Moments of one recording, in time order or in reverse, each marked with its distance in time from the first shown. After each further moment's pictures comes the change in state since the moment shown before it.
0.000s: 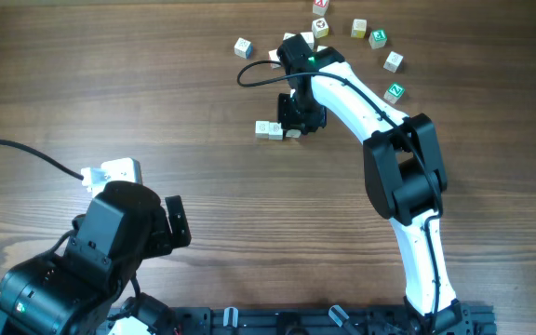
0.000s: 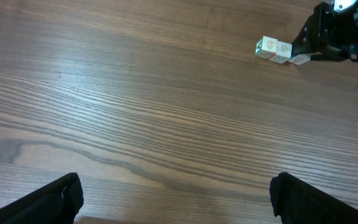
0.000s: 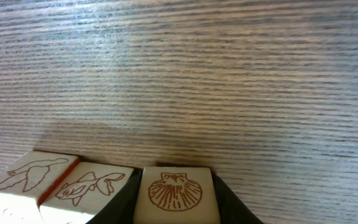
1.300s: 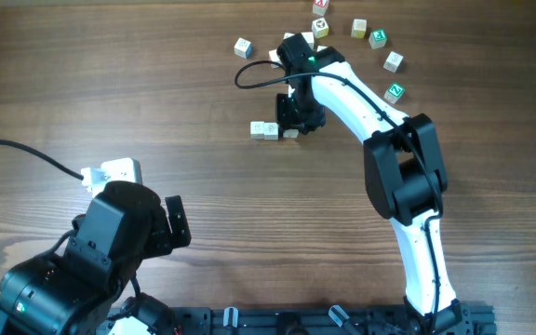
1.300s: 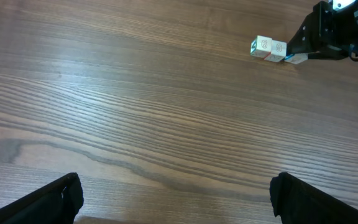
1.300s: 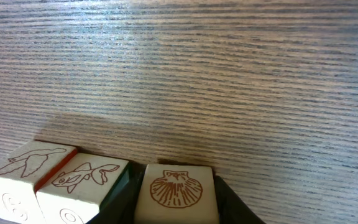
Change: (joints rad) left arm 0.000 0.000 0.000 0.000 0.000 0.000; right arm 0.000 0.000 0.000 0.013 -0.039 -0.056
